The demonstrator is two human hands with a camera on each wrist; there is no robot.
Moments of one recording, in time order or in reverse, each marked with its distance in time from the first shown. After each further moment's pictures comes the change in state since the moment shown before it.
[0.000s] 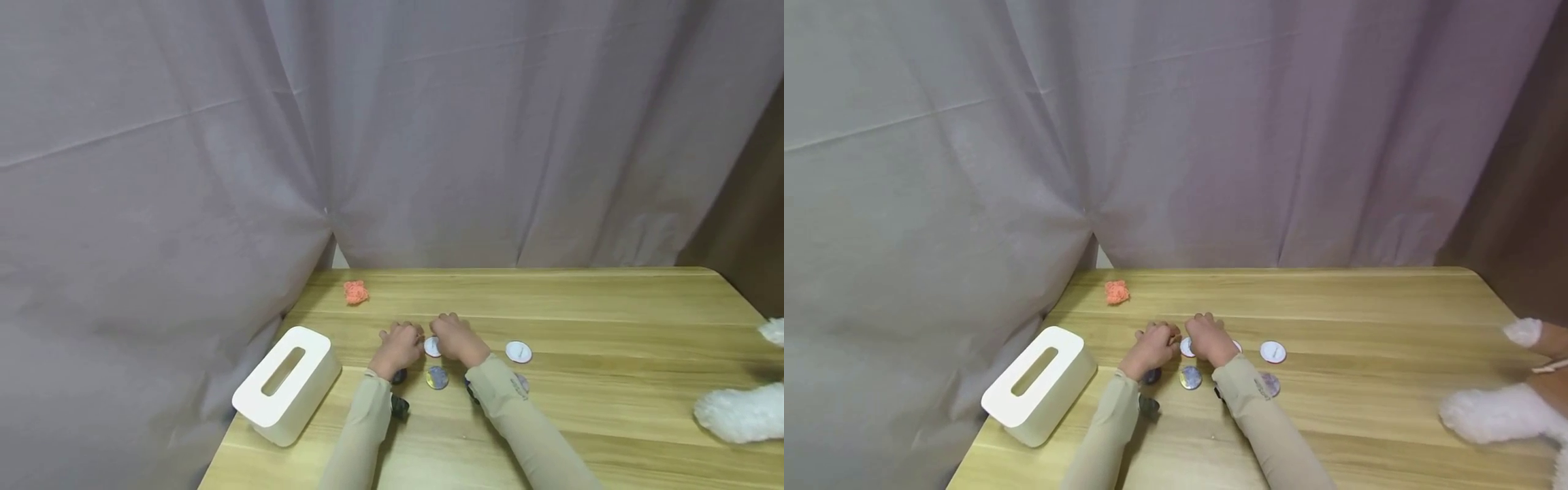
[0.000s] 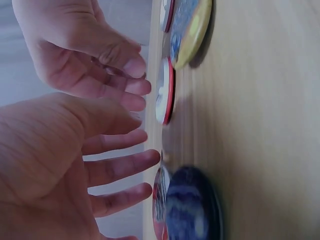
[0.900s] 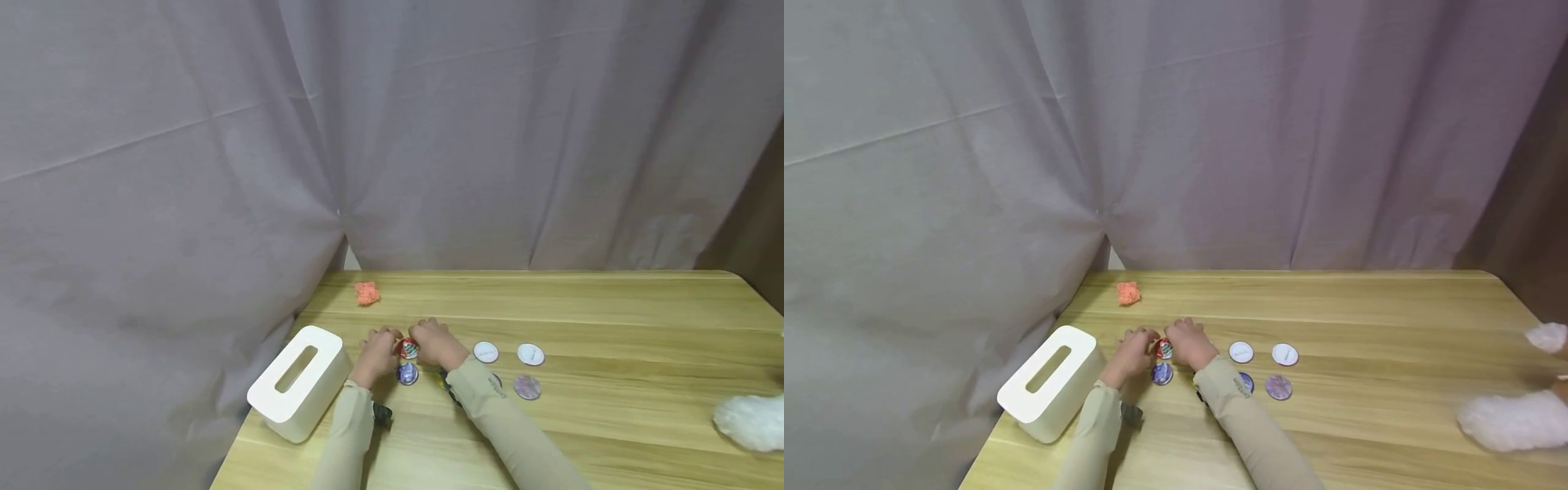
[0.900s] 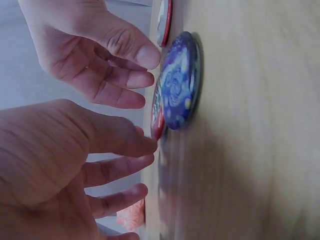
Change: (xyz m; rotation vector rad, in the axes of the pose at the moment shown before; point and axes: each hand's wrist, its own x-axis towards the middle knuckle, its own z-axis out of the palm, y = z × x) left_hand -0.034 -0.048 -0.018 -0.050 0.036 -0.087; right_hand 0.026 -0.044 0.020 -0.011 -0.016 -0.104
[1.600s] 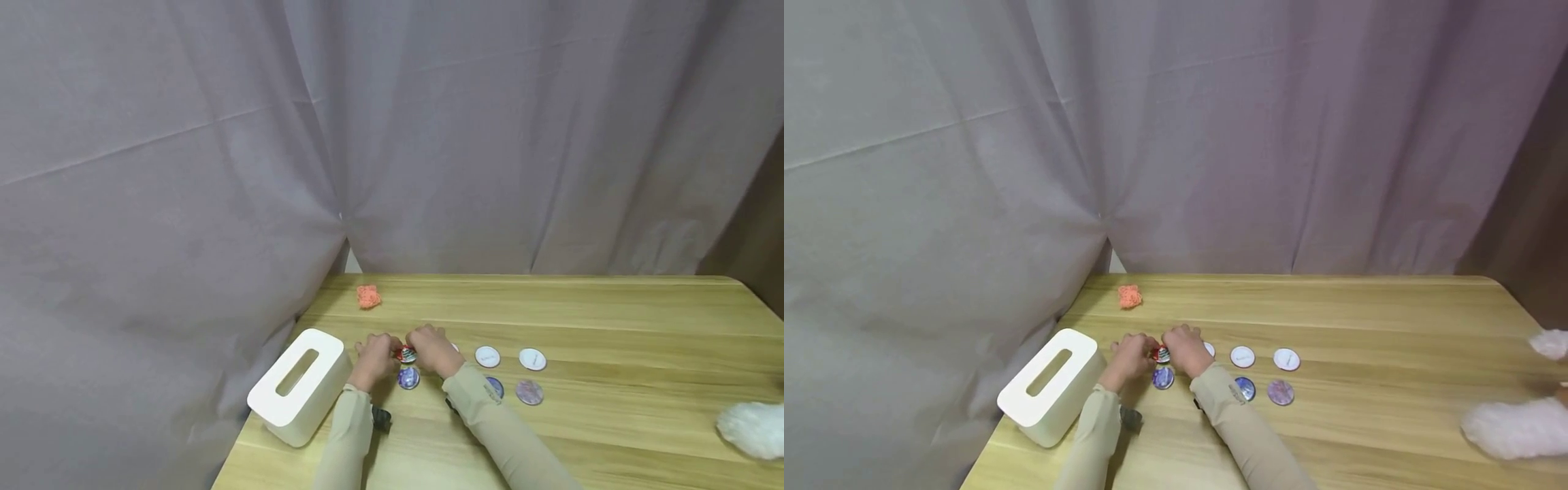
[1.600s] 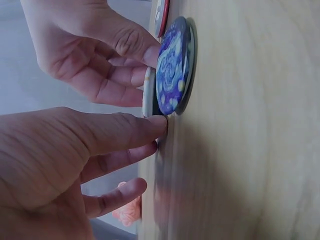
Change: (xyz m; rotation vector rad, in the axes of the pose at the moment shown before) left_hand 0.001 -0.010 0.004 -0.008 0.033 0.018; right_hand 0.001 -0.004 0.016 0.052 0.111 -0.044
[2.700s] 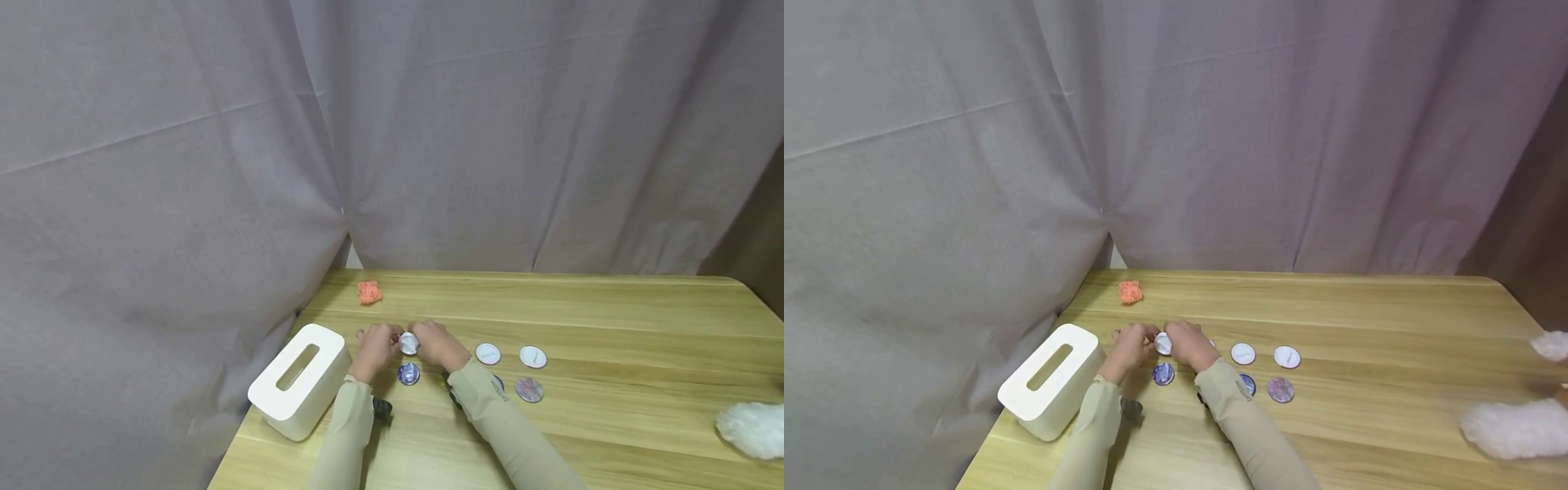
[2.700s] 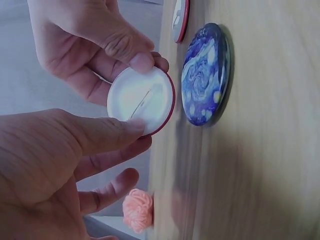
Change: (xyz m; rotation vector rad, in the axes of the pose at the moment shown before) left_hand 0.011 0.018 -0.012 -0.018 0.086 0.026; right_hand 0.000 0.010 -0.017 0.058 0.004 0.009
